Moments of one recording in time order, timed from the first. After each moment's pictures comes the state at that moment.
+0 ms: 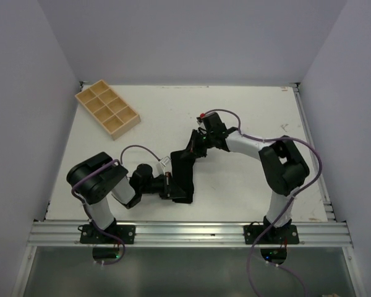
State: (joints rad) left arm -0.65 1.77 0.21 1.09 0.65 -0.94; right arm 0.57 1.82 1.15 -0.23 -0.53 0.86
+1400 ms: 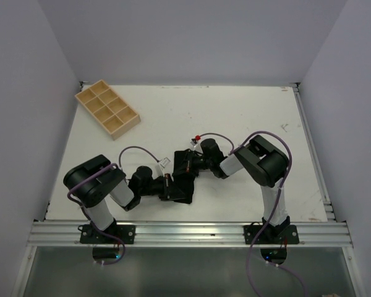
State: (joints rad) left arm -0.68 1.73 0.18 1.08 0.58 -0.92; right arm 0.66 2.06 0.81 0.66 -0.67 1.13
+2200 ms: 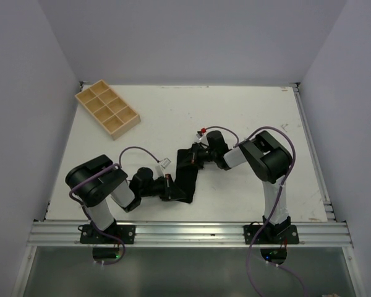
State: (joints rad) left arm -0.71 1.74 0.17 1.11 0.53 -0.92; right arm 0.56 2.08 0.87 0.58 -0.72 1.06
